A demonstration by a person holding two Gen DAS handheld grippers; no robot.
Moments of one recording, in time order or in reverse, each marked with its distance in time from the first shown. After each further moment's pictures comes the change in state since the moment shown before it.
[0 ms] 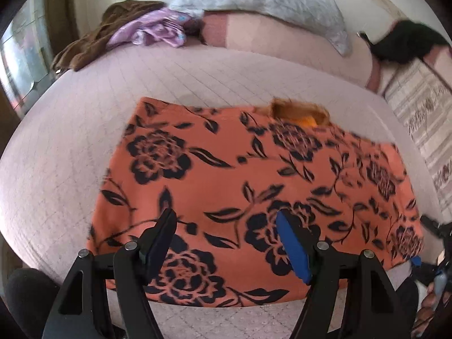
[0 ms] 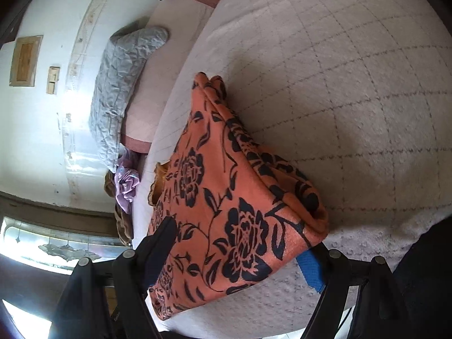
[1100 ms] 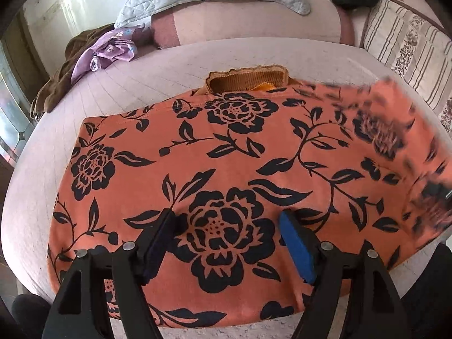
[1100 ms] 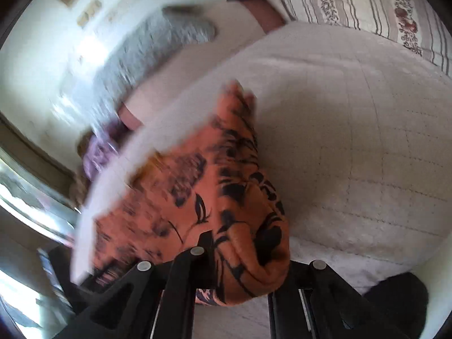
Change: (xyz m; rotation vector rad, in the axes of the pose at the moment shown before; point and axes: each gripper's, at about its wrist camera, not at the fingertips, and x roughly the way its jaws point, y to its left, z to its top) left arm 0.035 -0.078 -0.013 0.226 0.000 0.068; right arm -0.002 0.055 -0.014 -0.413 -0.079 -0.254
